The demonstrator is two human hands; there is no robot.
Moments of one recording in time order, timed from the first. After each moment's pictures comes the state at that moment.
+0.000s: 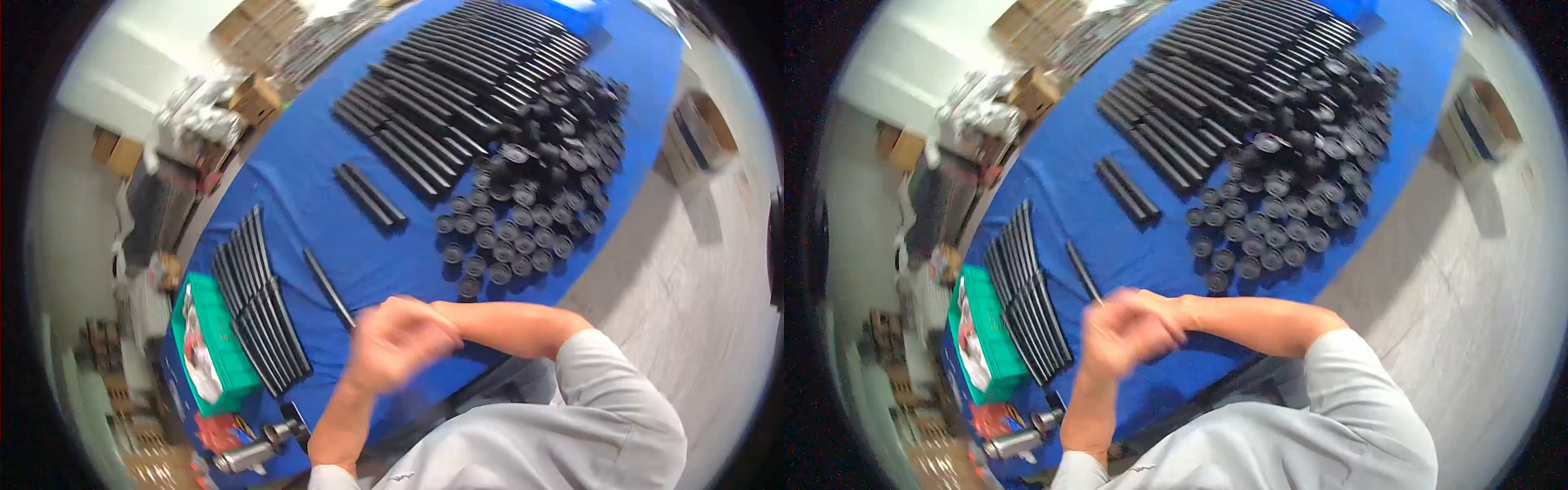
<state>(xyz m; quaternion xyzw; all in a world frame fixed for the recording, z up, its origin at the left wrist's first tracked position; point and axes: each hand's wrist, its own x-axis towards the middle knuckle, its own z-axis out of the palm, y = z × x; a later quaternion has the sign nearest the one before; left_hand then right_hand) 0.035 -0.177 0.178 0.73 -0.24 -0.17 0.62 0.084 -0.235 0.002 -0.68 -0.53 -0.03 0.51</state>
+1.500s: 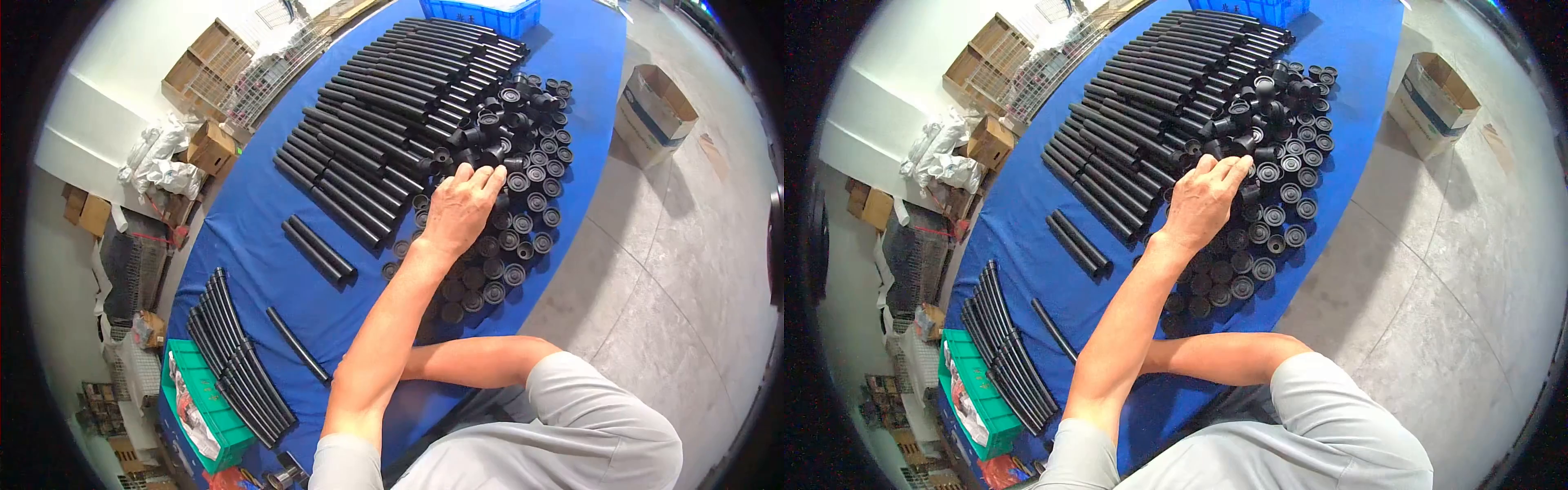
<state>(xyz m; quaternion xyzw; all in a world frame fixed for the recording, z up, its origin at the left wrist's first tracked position) 0.208 -0.402 0.084 0.81 -0.54 0.19 0.16 0.086 -0.244 -0.028 -0.68 -0.52 0.05 0.52</state>
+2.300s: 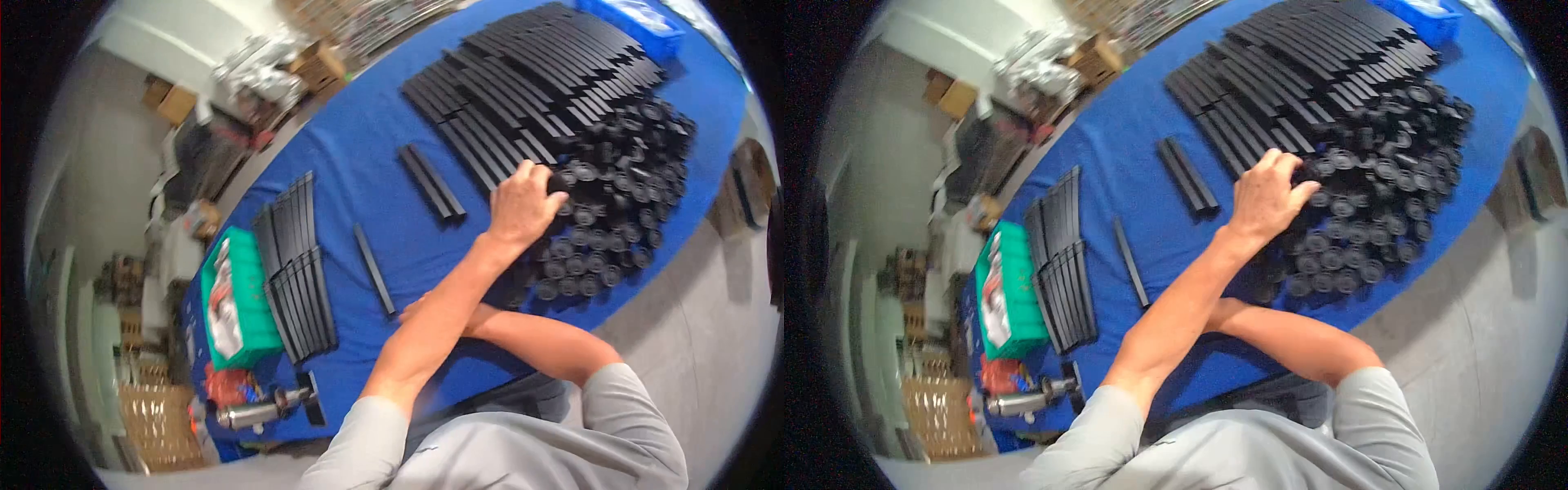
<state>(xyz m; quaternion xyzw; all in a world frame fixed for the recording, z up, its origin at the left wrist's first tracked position) 0.187 -0.304 0.096 0.92 -0.23 0.09 0.30 0.078 -0.234 -0.033 -0.61 -0.49 0.12 0.61</state>
